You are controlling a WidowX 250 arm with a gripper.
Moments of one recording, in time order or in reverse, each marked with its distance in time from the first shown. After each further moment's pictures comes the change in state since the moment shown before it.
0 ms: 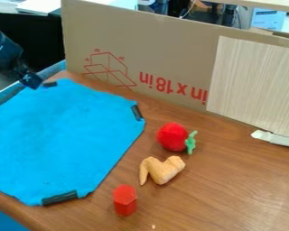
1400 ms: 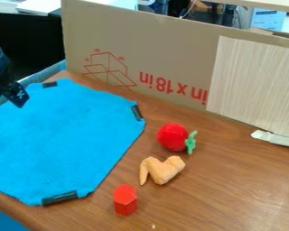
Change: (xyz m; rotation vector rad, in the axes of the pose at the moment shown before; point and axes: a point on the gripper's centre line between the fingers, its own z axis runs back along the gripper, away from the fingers) arm -0.034 -0.062 0.050 0.301 0.177 0.211
